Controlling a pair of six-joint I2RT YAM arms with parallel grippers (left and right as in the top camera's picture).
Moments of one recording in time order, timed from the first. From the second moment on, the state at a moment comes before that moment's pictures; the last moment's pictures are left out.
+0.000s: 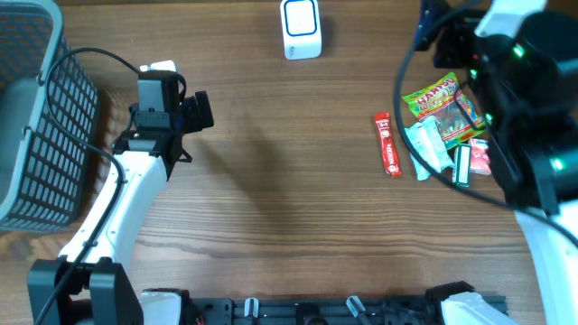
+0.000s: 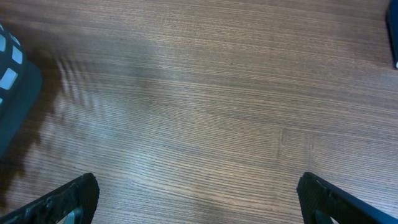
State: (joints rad) left arm -0.07 1.48 0.97 -0.31 -0.19 -0.19; right arm 0.22 1.22 1.54 -0.50 0.16 0.16
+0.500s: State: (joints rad) left arm -0.07 1.48 0.97 -0.31 -0.19 -0.19; right arm 0.22 0.83 1.54 -1.13 0.16 0.15
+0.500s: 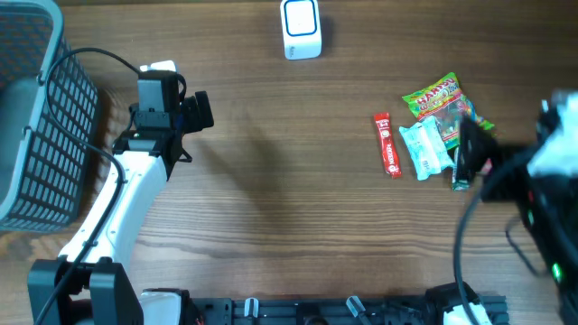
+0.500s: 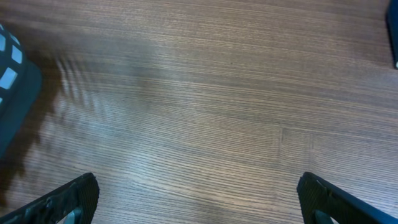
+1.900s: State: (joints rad) left arm -0.07 1.48 0.97 -0.31 -0.19 -0.19; right arm 0.09 0.02 0.18 0.29 -0.06 0.23
